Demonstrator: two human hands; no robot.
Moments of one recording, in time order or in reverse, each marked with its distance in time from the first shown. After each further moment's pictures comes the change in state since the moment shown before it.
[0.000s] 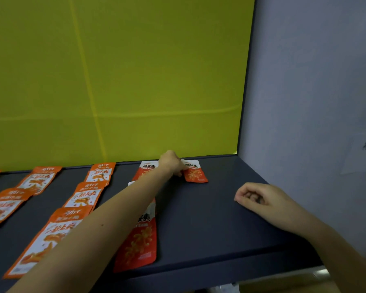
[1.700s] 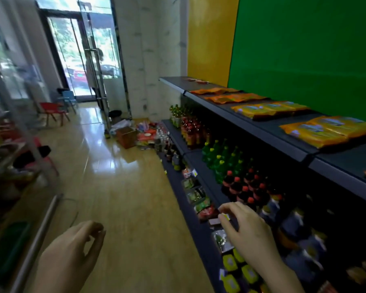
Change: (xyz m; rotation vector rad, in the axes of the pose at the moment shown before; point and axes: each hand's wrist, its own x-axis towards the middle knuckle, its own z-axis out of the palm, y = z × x) left_hand -0.775 -0.460 -0.272 0.627 1.092 -0.993; right_hand -0.151 -0.562 0.497 0.199 -0.537 -0.901
